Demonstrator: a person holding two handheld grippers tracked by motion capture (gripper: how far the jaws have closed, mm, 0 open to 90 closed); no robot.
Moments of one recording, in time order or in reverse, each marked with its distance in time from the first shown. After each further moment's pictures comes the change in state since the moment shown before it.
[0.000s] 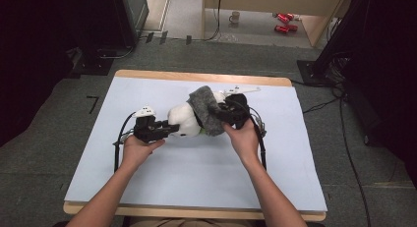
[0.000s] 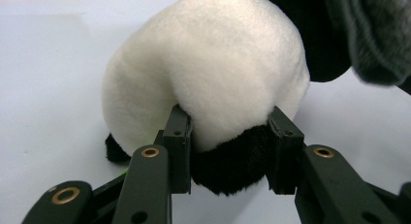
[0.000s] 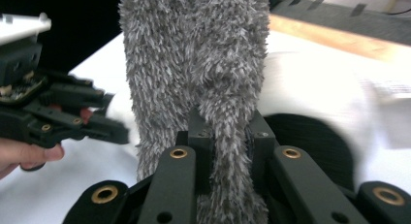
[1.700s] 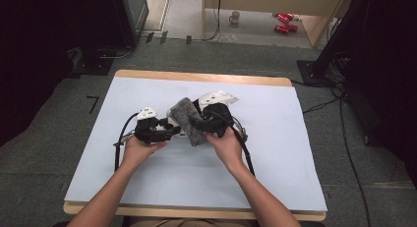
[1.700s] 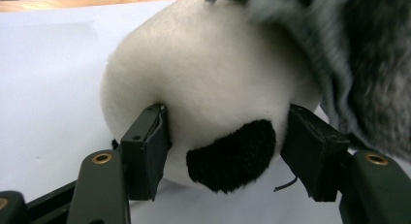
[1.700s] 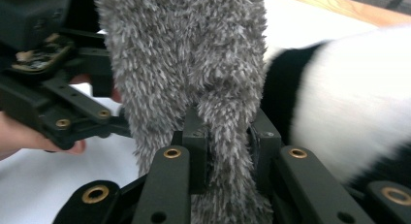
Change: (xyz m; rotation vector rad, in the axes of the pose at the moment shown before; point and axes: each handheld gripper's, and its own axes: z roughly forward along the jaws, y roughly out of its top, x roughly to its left) left arm -0.002 -0.004 0.005 -0.013 0.049 0.061; right arm 0.039 -0.016 0.044 0.089 0.049 -0.081
